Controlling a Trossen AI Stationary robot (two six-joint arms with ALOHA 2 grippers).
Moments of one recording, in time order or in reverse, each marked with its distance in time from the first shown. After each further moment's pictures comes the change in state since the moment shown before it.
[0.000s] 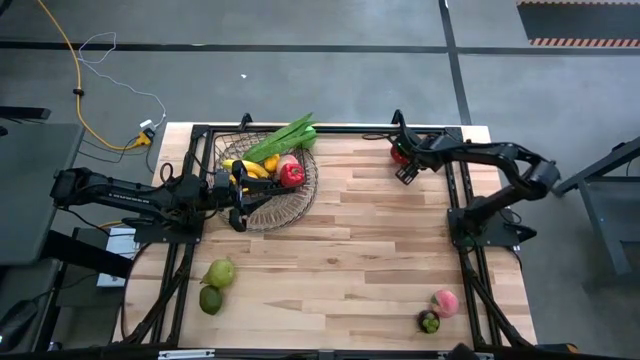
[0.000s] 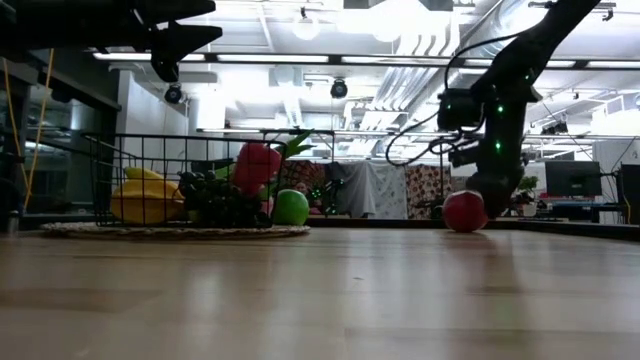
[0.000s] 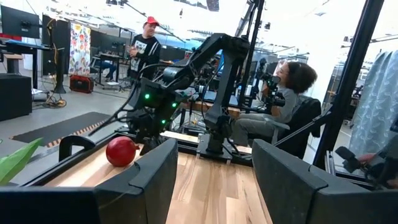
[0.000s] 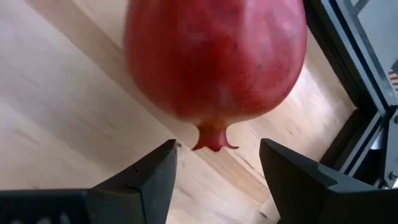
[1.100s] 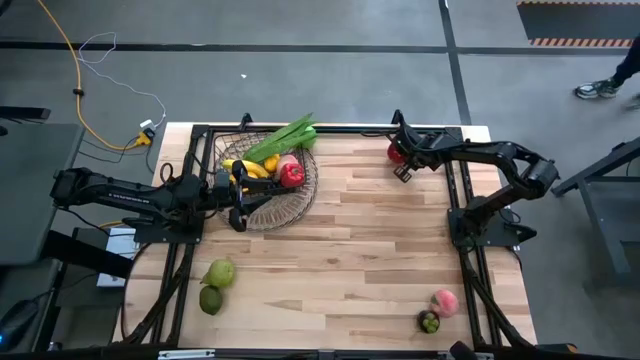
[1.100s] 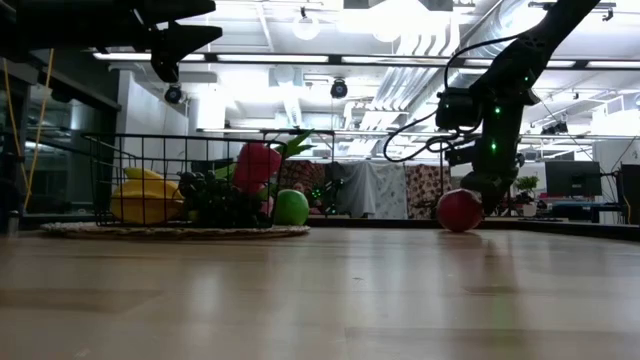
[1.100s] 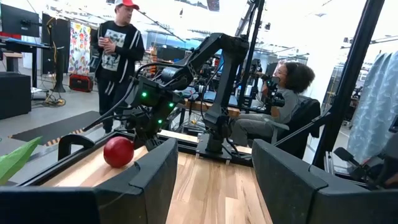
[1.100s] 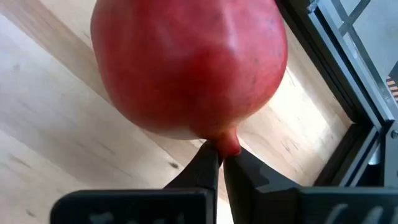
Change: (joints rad) left arm 0.000 0.000 0.000 0.000 0.000 -0.007; right arm -0.011 0.010 0.001 0.061 -0.001 -0.017
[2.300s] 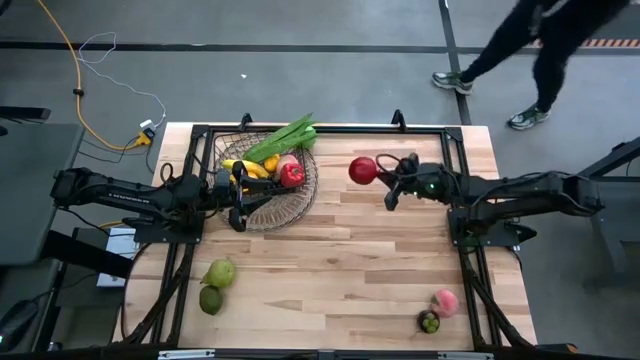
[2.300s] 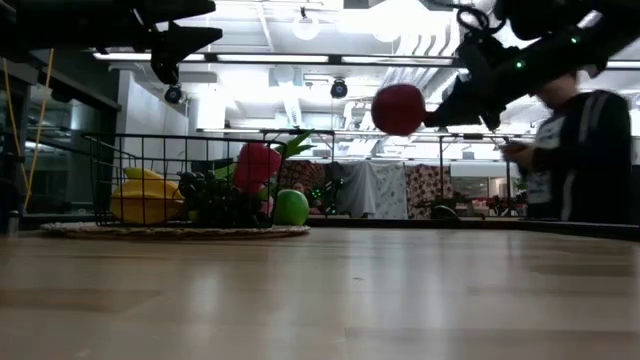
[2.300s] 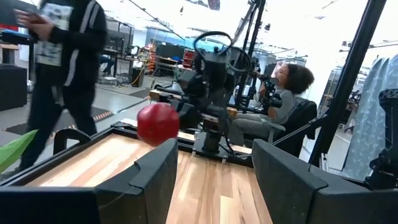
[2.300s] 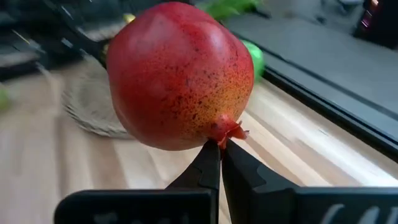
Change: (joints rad) left arm 0.000 0.000 0.000 -0.007 0.004 -0.035; right arm 0.551 -0.521 -0.307 0.657 -0.104 0.260
